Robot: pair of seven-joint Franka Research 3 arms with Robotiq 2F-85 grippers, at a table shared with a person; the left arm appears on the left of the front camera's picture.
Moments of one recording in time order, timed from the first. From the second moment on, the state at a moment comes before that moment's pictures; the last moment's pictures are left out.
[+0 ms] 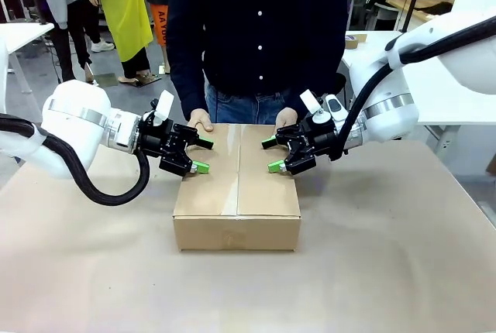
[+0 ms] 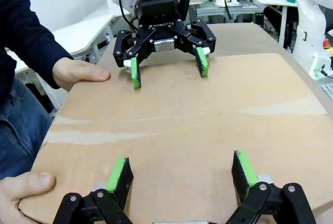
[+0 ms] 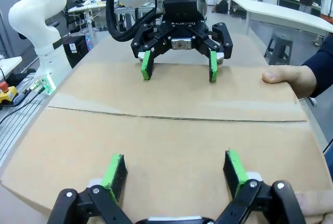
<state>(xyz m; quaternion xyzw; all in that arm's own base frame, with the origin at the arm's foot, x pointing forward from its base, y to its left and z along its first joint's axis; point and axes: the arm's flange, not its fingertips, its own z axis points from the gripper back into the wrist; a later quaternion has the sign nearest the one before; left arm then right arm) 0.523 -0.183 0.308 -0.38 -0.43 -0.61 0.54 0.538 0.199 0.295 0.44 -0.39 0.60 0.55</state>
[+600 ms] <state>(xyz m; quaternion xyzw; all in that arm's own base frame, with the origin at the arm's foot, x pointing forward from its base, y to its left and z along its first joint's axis) 0.523 -0.183 0.308 -0.38 -0.43 -0.61 0.54 0.538 0.199 0.295 0.44 -0.39 0.60 0.55</state>
